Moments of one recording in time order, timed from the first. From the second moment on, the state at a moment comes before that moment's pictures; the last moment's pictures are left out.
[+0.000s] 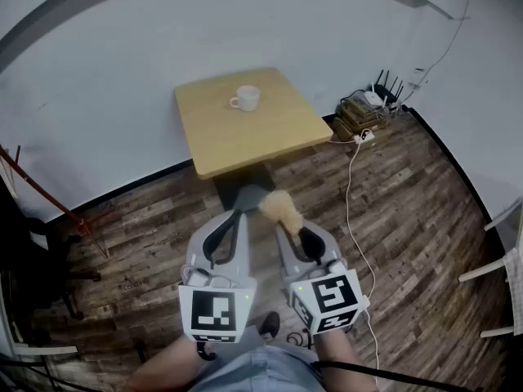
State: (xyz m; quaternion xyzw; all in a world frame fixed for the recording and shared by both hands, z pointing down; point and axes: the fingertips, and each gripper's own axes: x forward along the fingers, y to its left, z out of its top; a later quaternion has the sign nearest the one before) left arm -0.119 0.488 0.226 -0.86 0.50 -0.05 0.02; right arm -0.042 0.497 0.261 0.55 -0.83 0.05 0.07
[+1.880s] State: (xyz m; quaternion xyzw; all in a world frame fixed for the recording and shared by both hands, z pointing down) left arm -0.105 0.344 0.269 -0.84 0.54 -0.07 -0.02; right arm 0.009 0.351 0.305 0.54 -0.83 0.11 0.07
